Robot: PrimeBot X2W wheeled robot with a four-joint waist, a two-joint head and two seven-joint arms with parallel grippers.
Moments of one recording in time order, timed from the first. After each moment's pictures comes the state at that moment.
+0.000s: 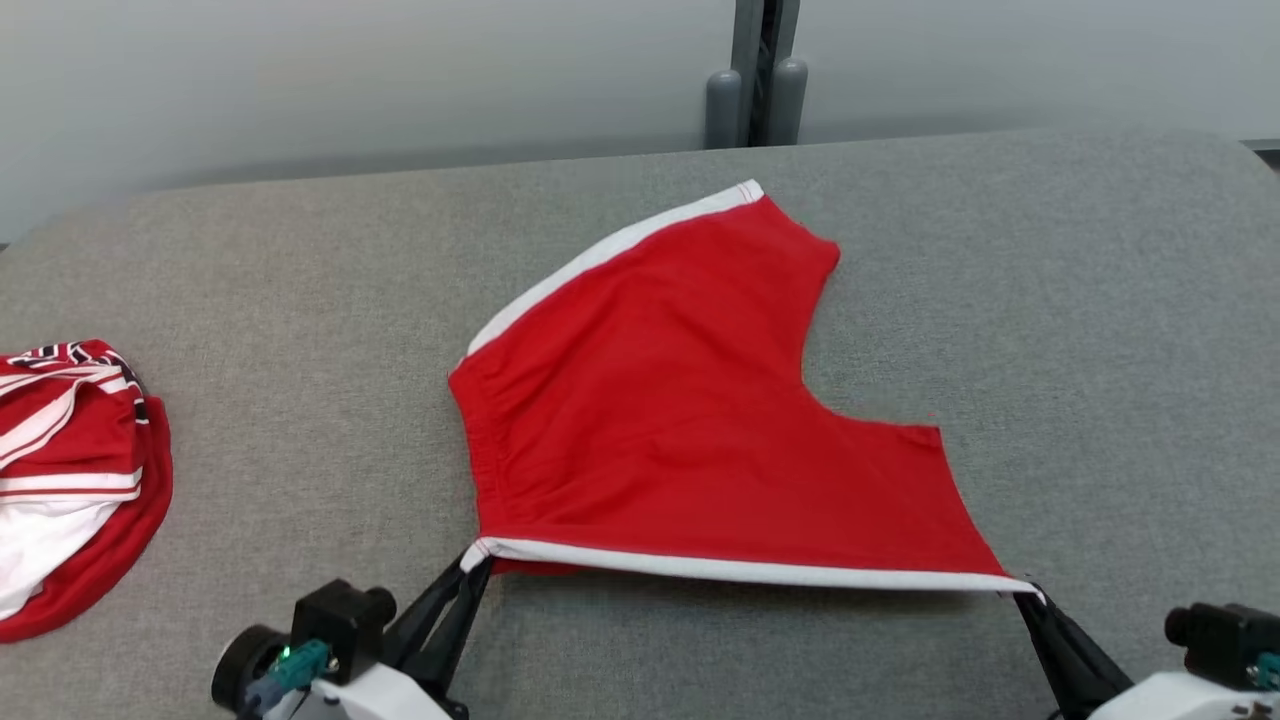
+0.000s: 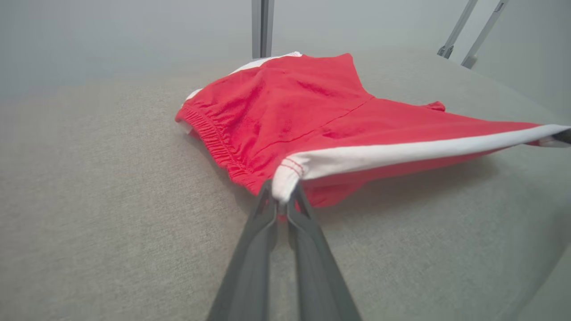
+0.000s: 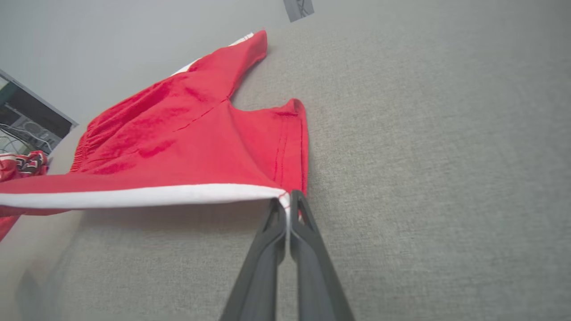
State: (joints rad) left arm -0.13 0.40 -0.60 0.14 -0.56 0.06 -0.11; right arm 0.09 -0.16 0.08 0.10 0.55 0.13 0.11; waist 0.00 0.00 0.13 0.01
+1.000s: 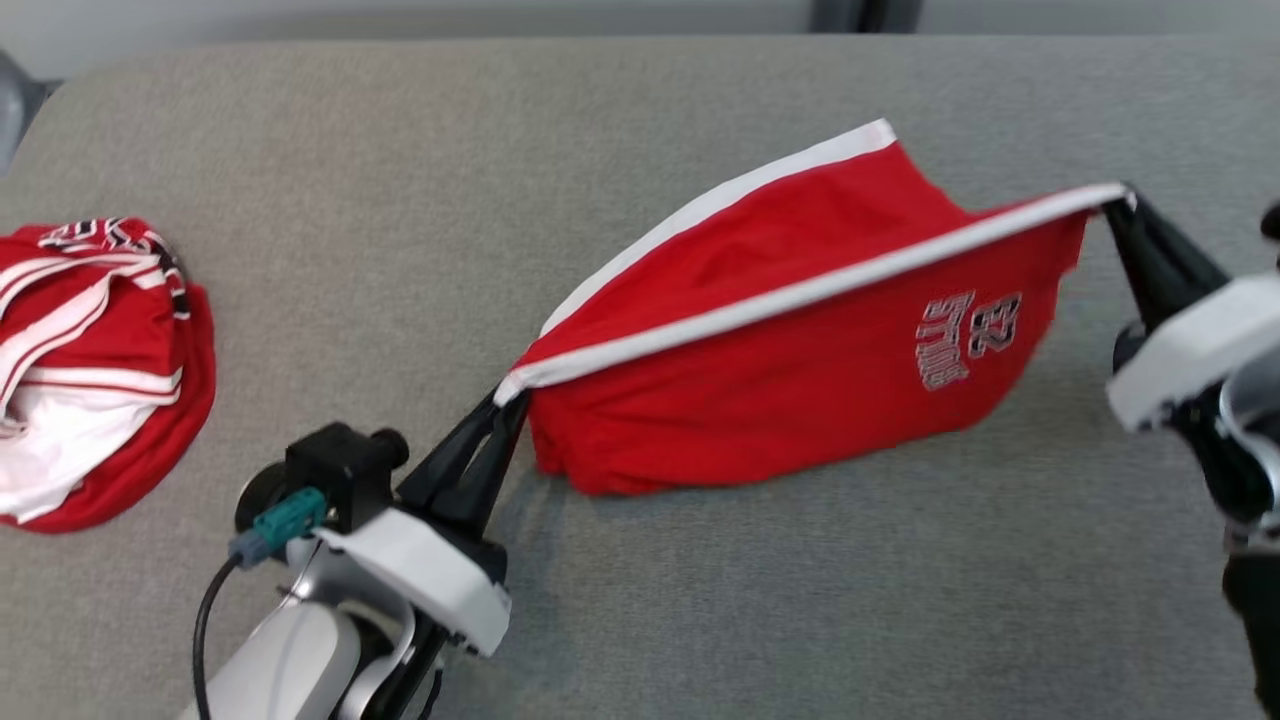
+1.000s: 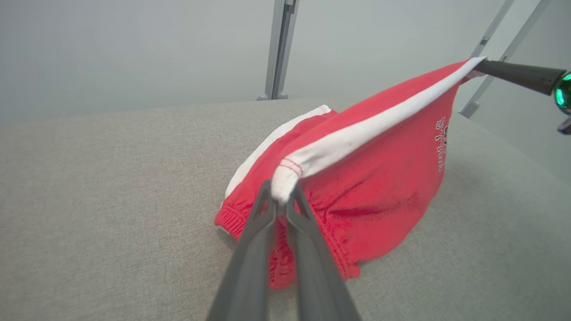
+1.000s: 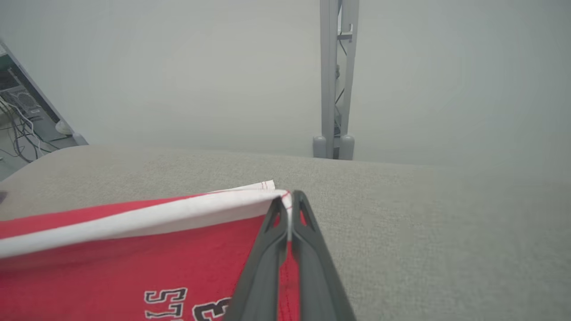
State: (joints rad) left arm -0.28 0.37 -0.56 -0.03 -0.62 0.08 -0.02; right arm -0.47 -0.24 0.02 0.13 0.36 0.13 0.28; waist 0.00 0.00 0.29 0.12
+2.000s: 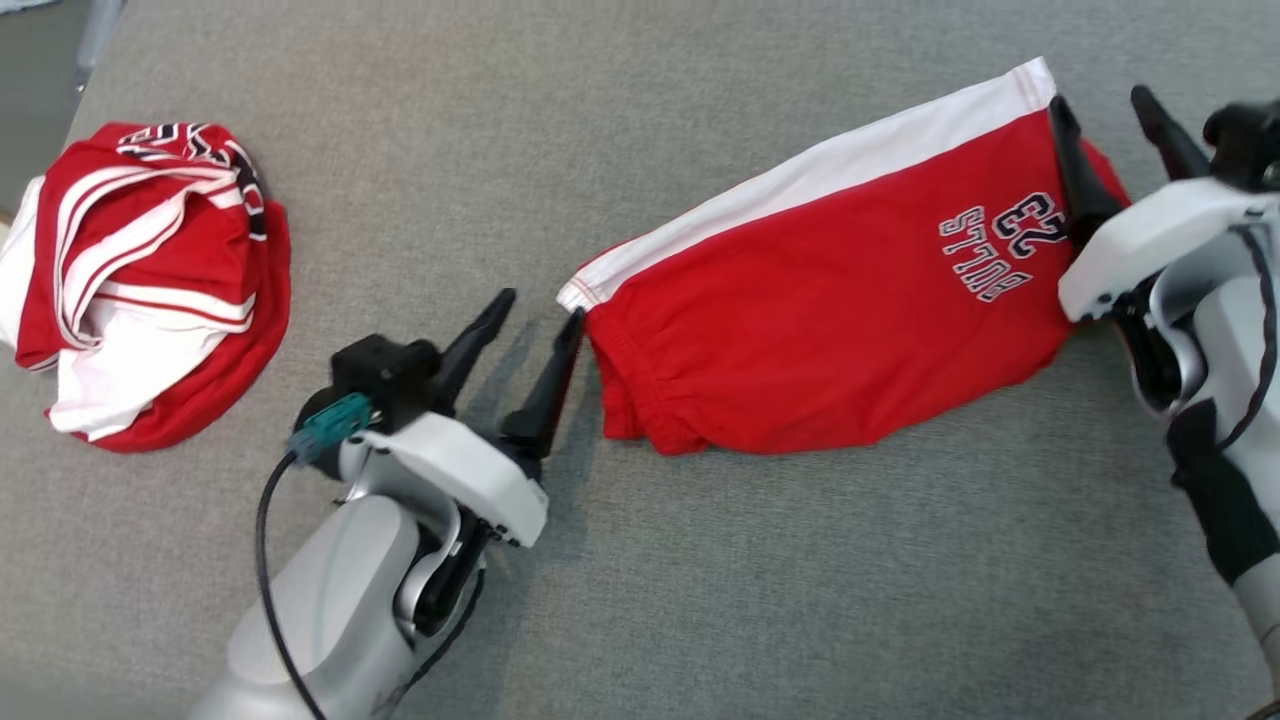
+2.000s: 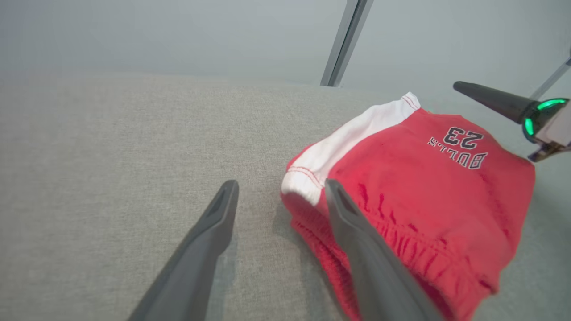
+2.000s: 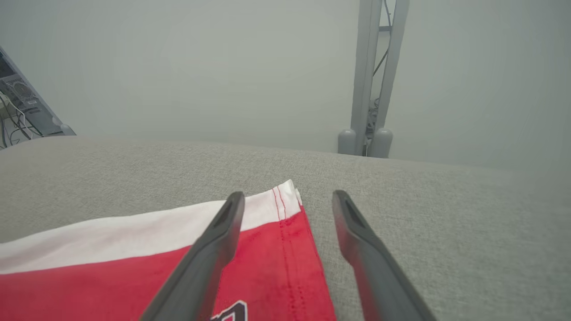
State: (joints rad) left arm -0.55 0.18 -0.61 0.44 -0.66 -0.05 -0.18; right arm -0.95 -0.26 0.34 0.95 0.42 0.13 -0.20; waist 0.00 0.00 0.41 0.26
